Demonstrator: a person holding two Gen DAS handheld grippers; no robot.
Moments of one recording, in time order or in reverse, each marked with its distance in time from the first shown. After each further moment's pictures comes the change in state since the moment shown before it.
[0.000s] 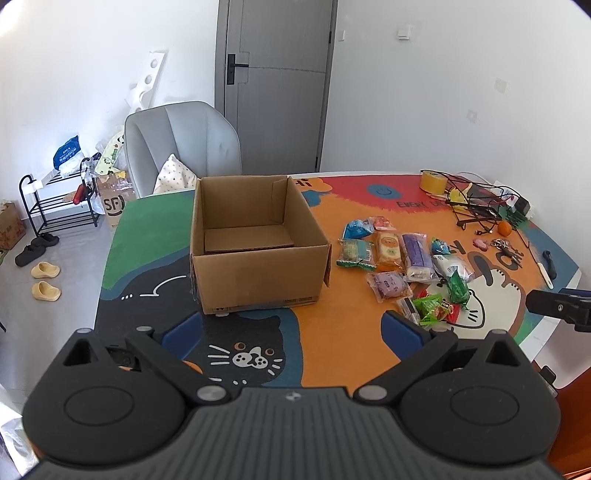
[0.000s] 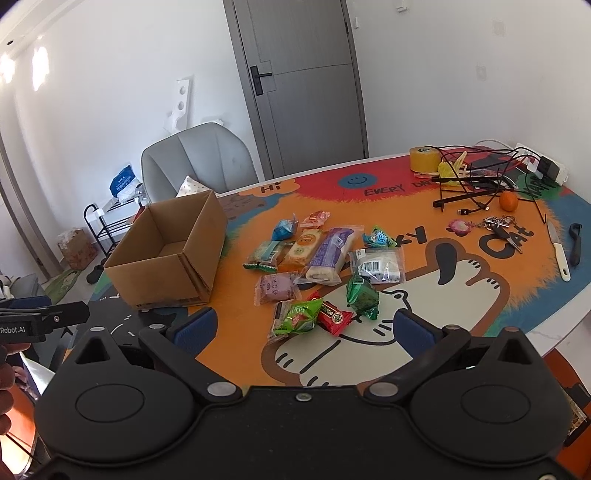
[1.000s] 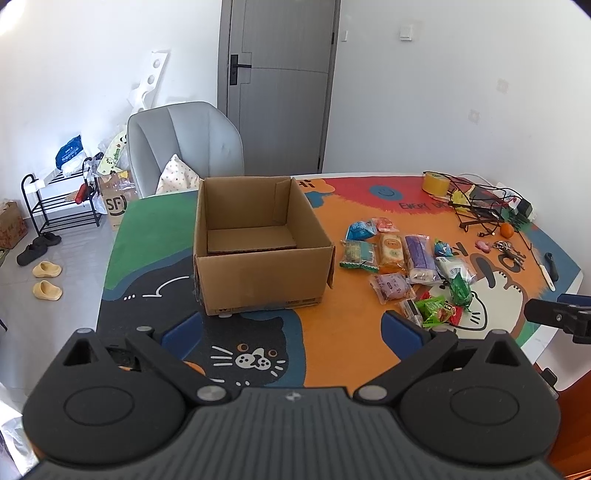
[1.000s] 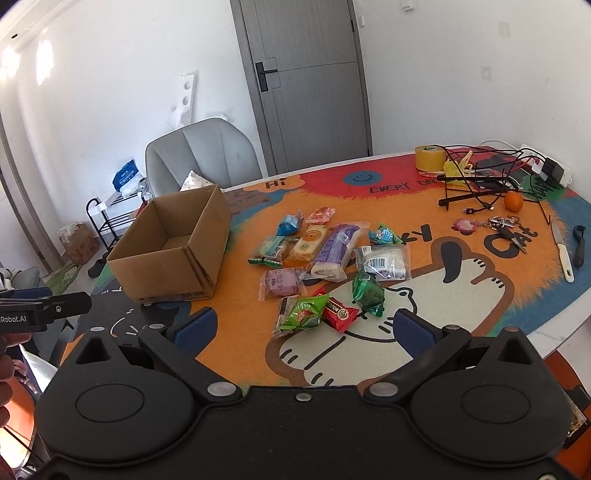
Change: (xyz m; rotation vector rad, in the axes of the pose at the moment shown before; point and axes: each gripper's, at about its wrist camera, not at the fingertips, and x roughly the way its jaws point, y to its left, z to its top) left arm 0.000 0.000 0.002 -0.005 -0.004 0.007; right arm 0.003 0.005 -0.004 -0.017 0.009 0.007
